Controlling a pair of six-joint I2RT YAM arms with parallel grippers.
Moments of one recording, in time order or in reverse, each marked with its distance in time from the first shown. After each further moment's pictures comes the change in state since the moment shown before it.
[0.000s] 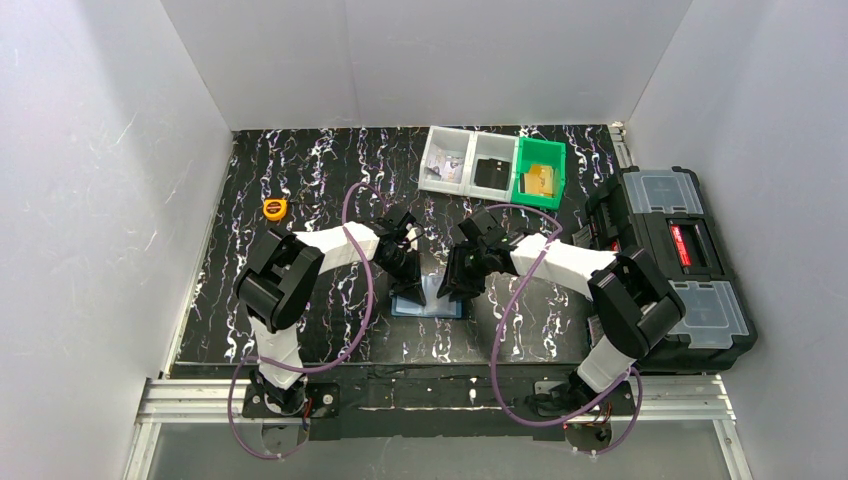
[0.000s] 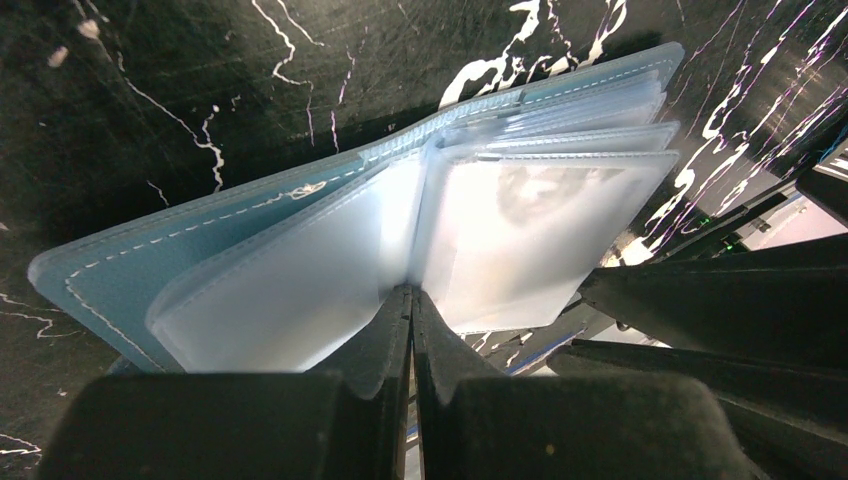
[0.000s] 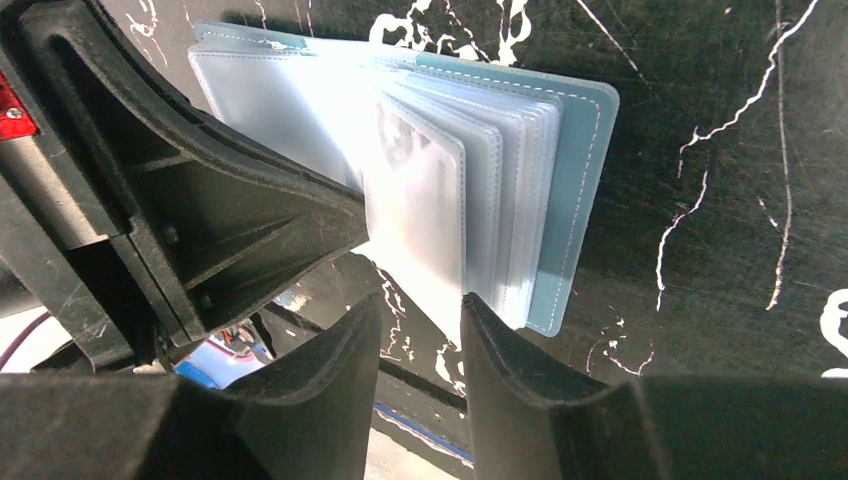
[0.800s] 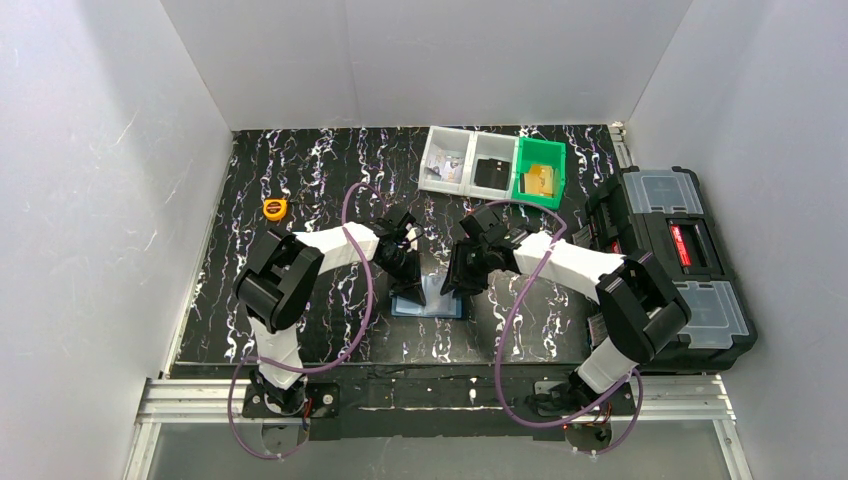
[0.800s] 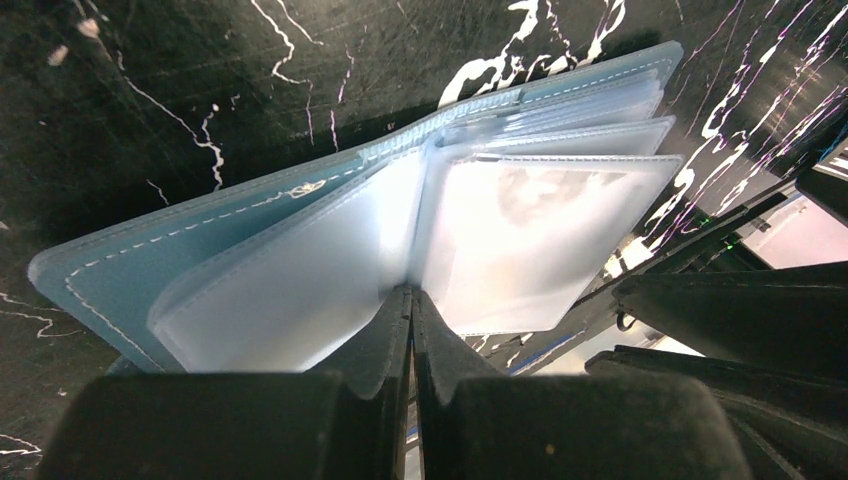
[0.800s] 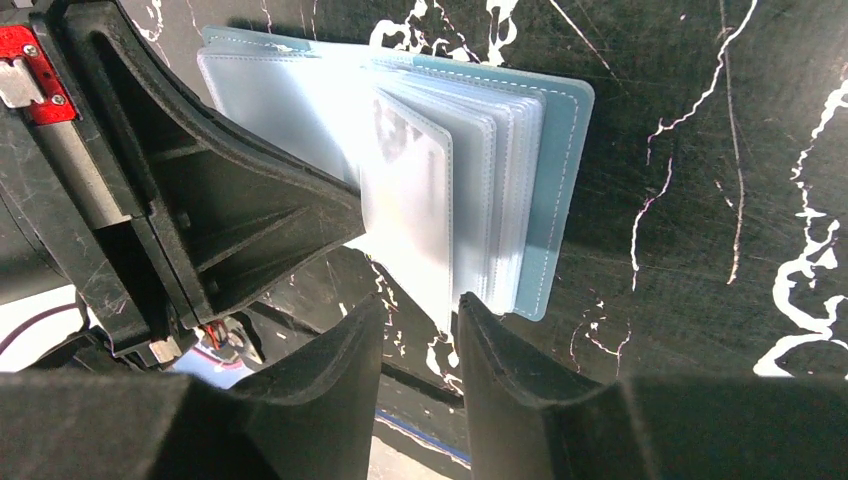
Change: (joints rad) left arm 0.000 -0.003 -0.005 0.006 0.000 0.000; right arm 0.001 -0.030 0.020 -0.054 0.045 -0.029
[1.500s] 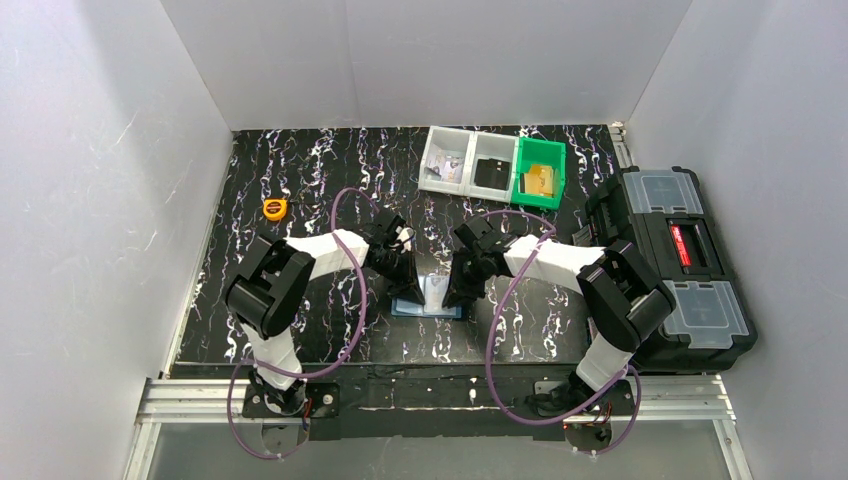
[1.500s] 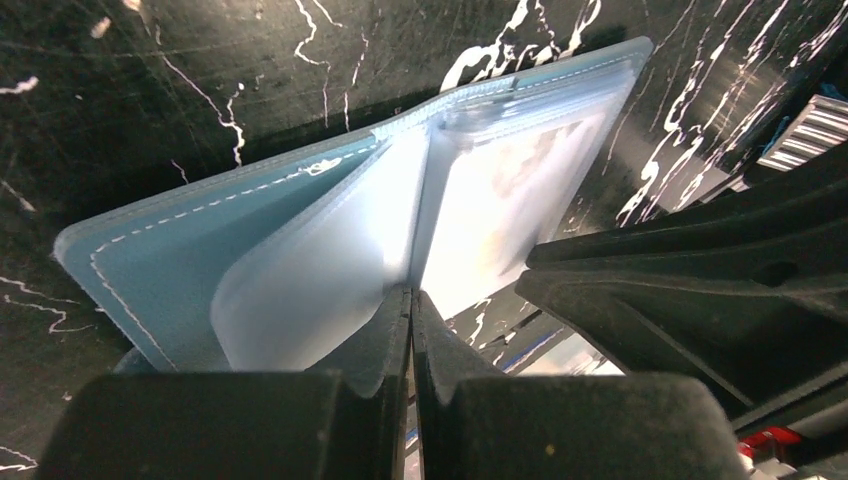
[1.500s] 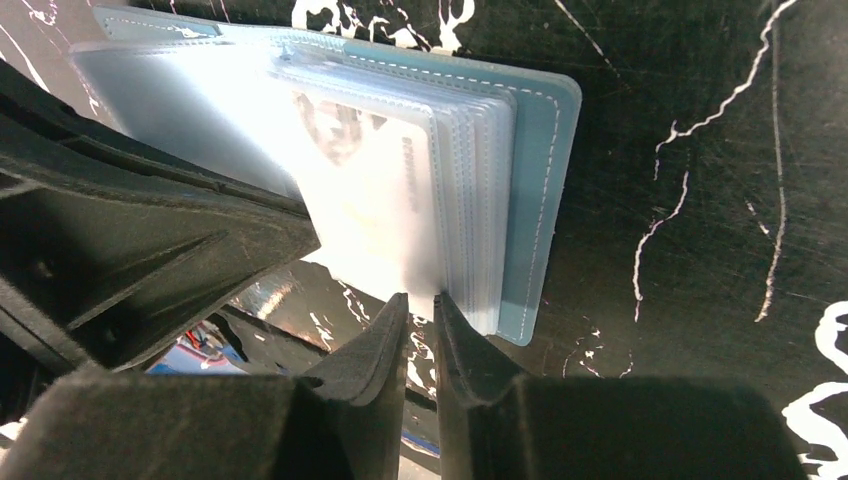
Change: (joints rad) left arm 0.034 -0.071 -0.108 0.135 0.076 -0.042; right arm 0.014 0.082 -0.031 0.039 -0.034 0.021
